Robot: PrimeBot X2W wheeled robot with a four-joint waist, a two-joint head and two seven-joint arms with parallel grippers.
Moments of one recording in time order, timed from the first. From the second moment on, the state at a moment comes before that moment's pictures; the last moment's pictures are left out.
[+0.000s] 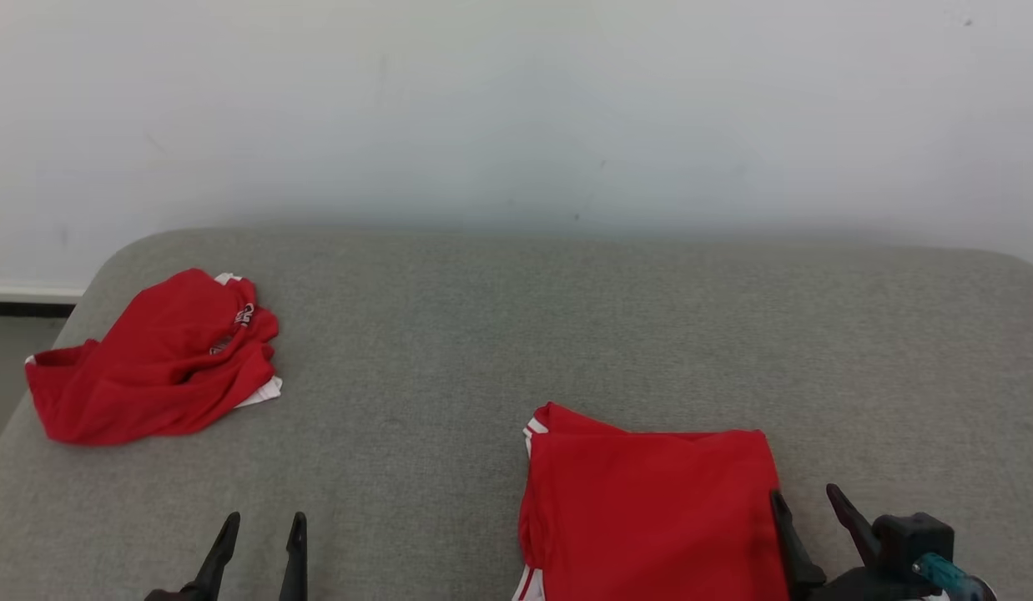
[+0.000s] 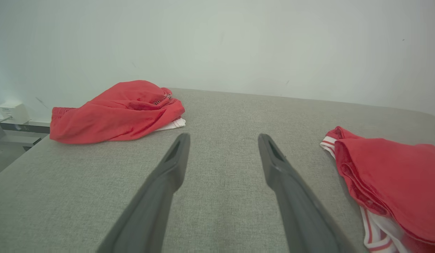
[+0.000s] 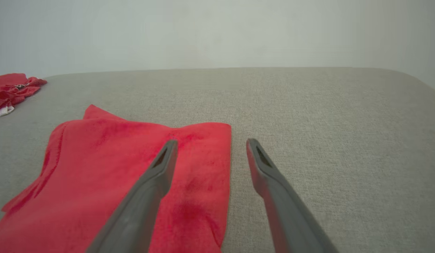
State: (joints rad) left arm 0.04 0.09 0.00 0.22 -0.15 -0.11 -0.26; right arm -0.07 -0.15 0.09 0.43 0.24 0.13 -0.15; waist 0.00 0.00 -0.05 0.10
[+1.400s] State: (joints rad) left arm -0.21 0.05 0.00 0.11 -0.16 -0.13 -0.26; right arm -0.82 -0.48 0.29 0.80 0.32 0.13 -0.13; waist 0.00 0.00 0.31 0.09
